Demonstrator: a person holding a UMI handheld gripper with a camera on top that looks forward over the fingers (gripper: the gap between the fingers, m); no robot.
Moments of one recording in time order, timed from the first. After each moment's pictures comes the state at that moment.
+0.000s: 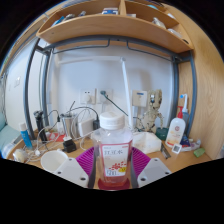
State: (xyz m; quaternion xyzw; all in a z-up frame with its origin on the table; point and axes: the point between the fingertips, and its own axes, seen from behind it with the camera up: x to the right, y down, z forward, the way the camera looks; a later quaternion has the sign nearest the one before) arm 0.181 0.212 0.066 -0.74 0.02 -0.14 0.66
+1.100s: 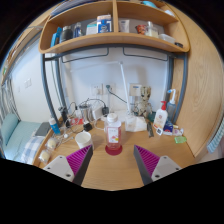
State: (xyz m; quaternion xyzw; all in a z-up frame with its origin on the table) arm 0.143 0.017 0.130 -0.83 0.02 -0.09 0.55
